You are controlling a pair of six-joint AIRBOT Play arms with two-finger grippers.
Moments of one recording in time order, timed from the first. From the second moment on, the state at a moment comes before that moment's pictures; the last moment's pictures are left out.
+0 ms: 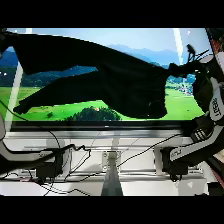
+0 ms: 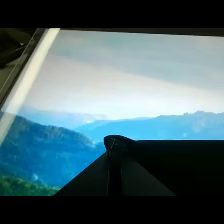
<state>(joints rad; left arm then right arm) 0.32 -1.50 1.48 1.43 -0.40 -1.25 -0.34 -1.74 1.45 -1.01 1.04 1.18</state>
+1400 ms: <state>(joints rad) 0.28 -1.83 1.48 1.27 0.11 -1.15 -0.23 -1.80 1.50 -1.07 0.32 1.22</state>
